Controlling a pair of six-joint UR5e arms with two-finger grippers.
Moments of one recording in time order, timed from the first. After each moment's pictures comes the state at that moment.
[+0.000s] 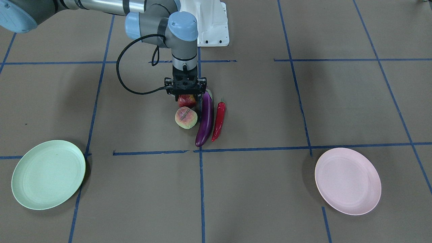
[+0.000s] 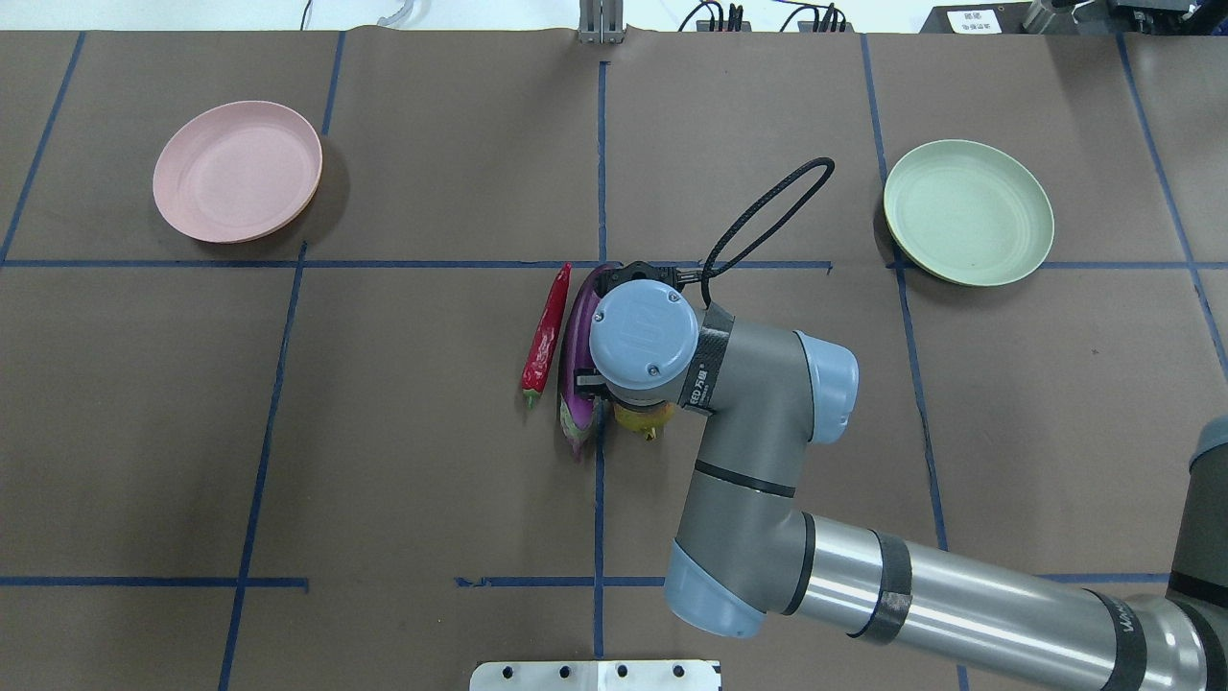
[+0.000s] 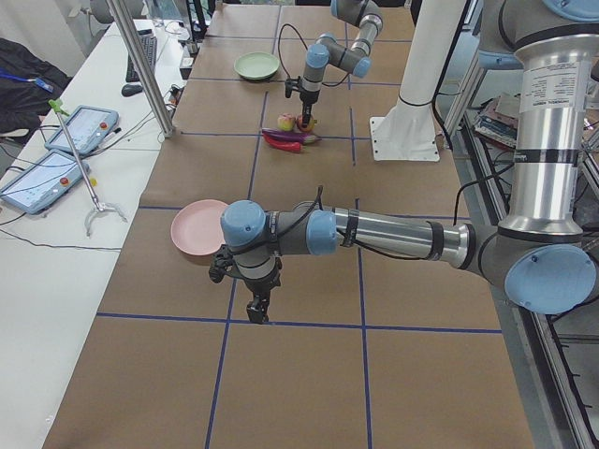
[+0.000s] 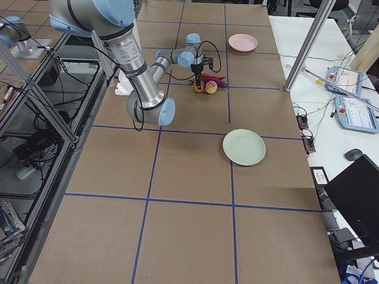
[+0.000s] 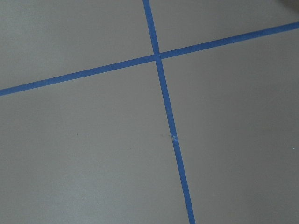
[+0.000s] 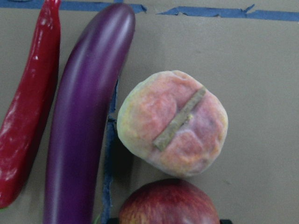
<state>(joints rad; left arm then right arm) -1.54 -1.55 -1.72 -1.38 -2.30 0.24 0.41 -0.84 1.63 -1.64 1.69 1.25</state>
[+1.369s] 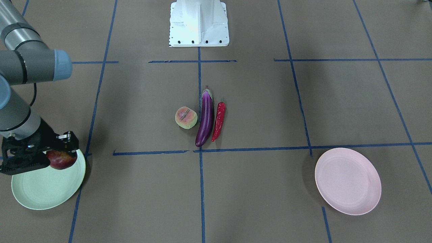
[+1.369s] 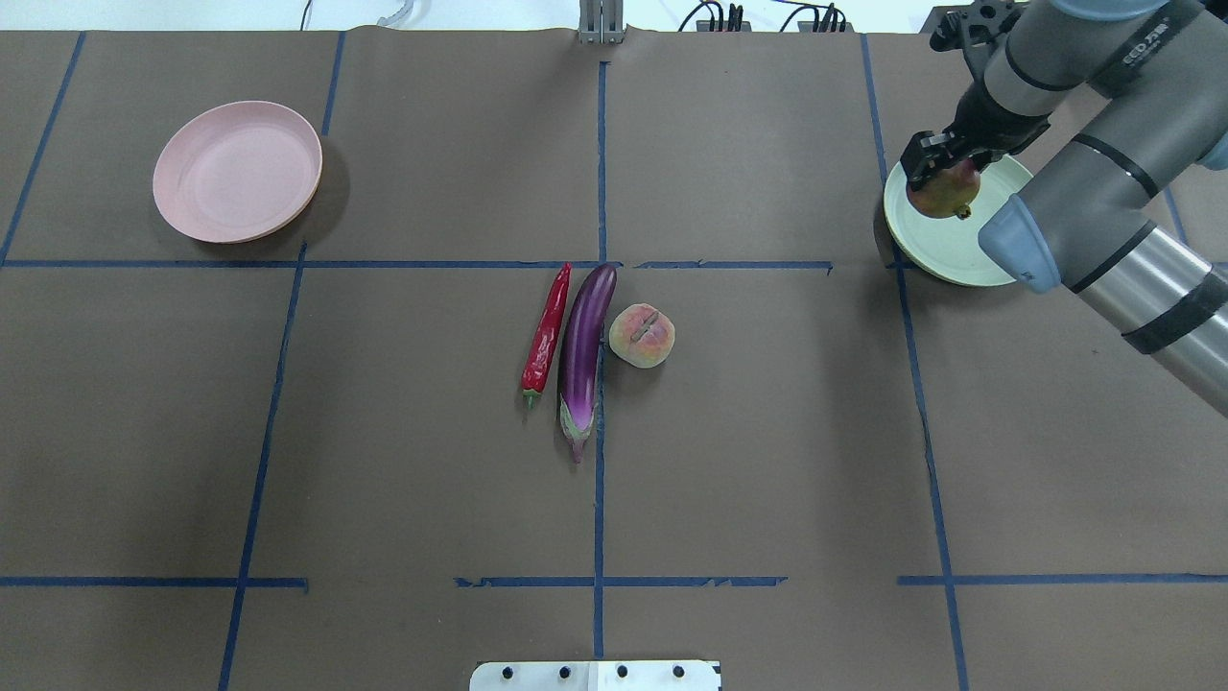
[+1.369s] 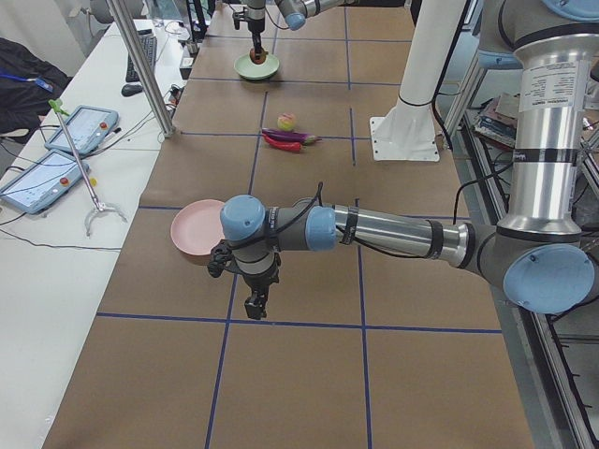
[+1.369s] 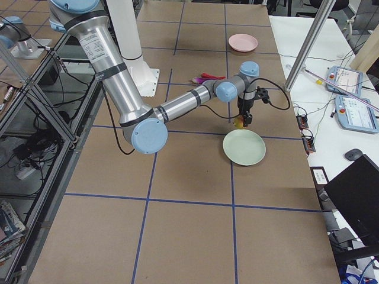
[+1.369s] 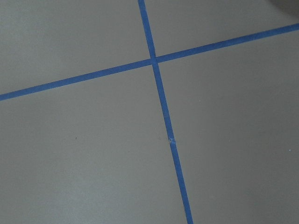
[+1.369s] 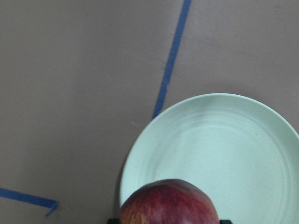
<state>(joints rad) -1.54 -1.55 -1.73 -1.38 -2.30 0.24 1.05 -1.10 1.48 -1.43 2.11 0.48</state>
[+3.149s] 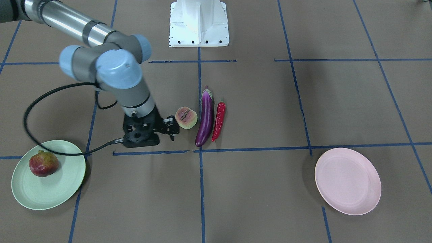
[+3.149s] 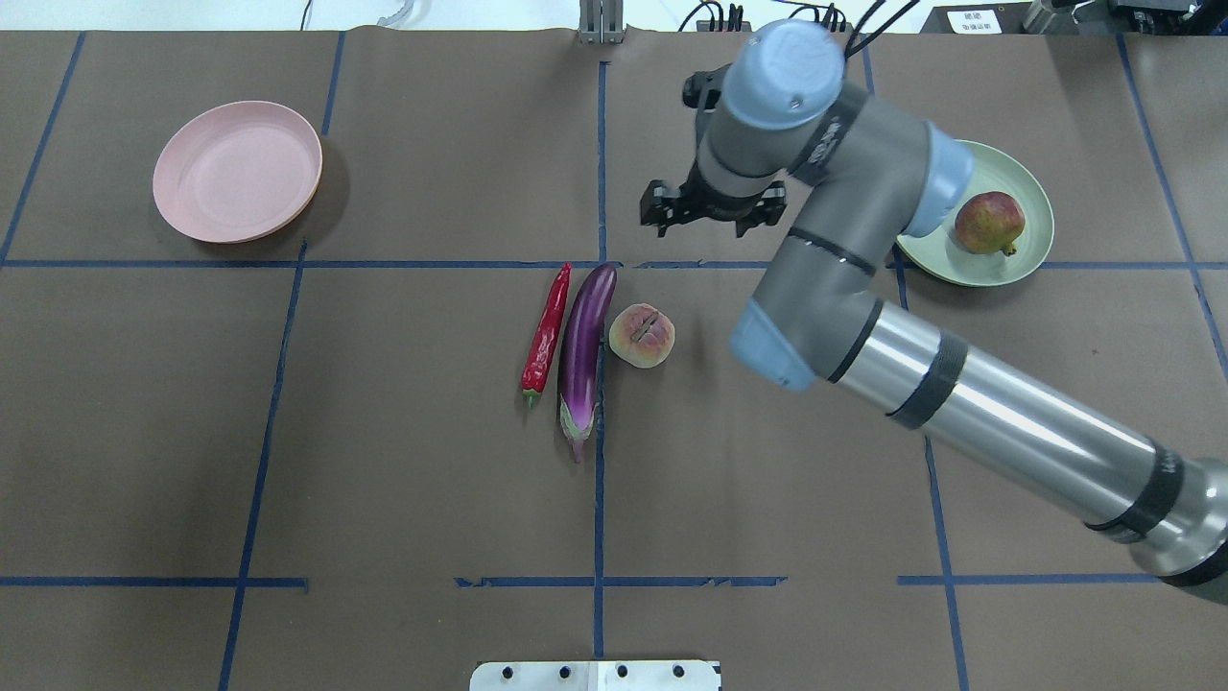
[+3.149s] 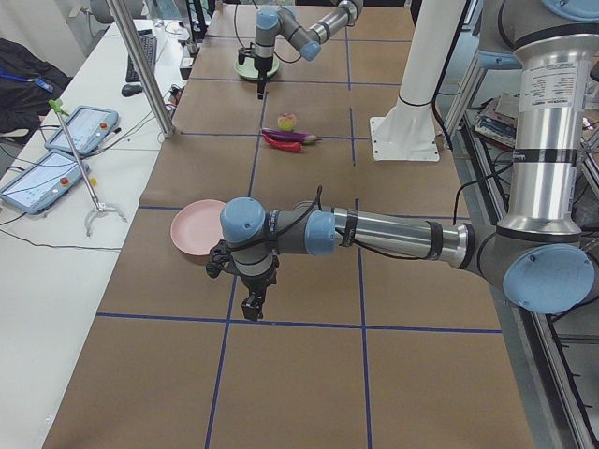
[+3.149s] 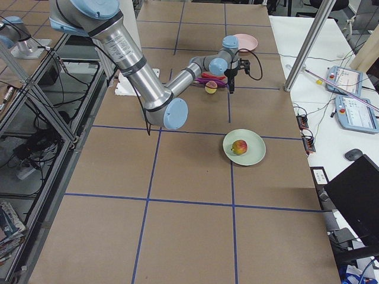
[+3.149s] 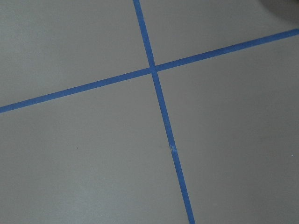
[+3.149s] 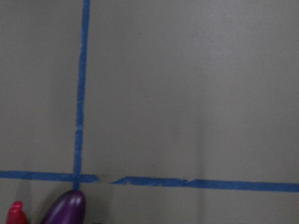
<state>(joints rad) -1.54 -1.55 -1.71 -1.43 -2.30 0.24 0.69 -0.78 1.45 -1.46 1.90 1.09</state>
